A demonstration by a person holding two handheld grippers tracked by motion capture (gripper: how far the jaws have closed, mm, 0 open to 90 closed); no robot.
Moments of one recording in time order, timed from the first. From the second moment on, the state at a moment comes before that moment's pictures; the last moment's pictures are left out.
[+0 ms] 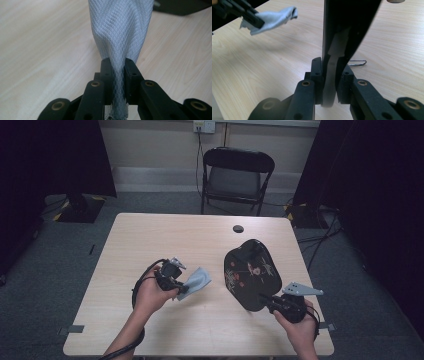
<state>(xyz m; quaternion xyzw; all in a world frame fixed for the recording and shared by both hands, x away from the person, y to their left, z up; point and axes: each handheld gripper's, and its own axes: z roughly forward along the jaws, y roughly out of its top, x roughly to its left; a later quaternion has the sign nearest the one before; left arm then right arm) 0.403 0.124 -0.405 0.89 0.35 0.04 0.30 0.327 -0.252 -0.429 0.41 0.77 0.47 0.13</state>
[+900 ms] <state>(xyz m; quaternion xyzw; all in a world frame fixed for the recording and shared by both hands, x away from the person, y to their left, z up) 0.424 0.043 -0.355 0.89 0.29 0.08 0.35 0.327 -0.251 -0.428 0.41 0.77 0.47 0.13</state>
